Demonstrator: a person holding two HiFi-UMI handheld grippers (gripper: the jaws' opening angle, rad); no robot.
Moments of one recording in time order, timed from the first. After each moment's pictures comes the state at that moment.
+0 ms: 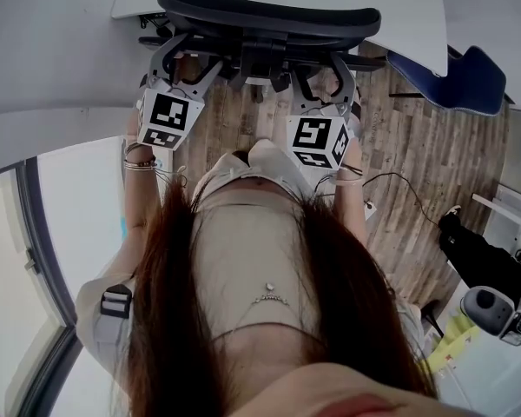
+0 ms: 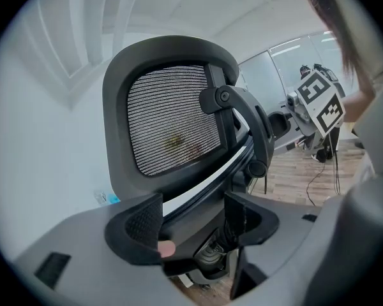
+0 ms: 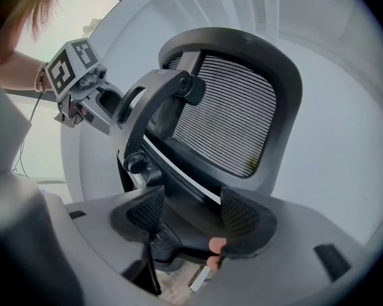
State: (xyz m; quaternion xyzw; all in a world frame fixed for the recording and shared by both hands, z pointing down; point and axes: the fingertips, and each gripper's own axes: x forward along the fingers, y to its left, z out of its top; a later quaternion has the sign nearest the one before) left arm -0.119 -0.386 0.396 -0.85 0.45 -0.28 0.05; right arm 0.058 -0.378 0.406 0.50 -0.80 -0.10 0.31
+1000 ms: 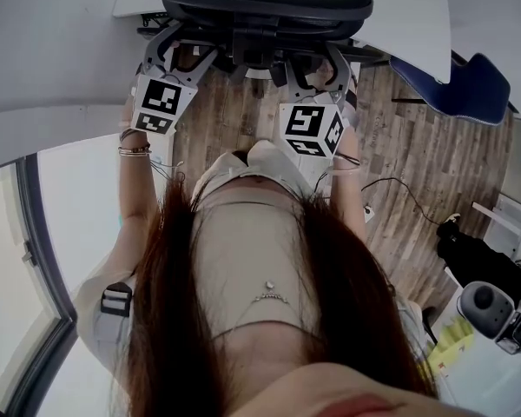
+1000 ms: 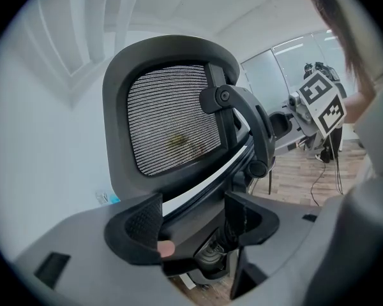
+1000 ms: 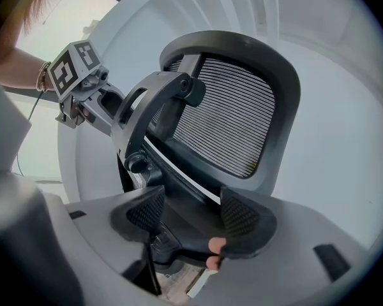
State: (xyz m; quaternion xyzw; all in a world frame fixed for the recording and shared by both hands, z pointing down) left arm -0.114 -0.419 0.397 -0.84 0.46 -0.29 0.04; right arm 0.062 -0.414 0.407 0.49 -0.81 -0.11 0.30
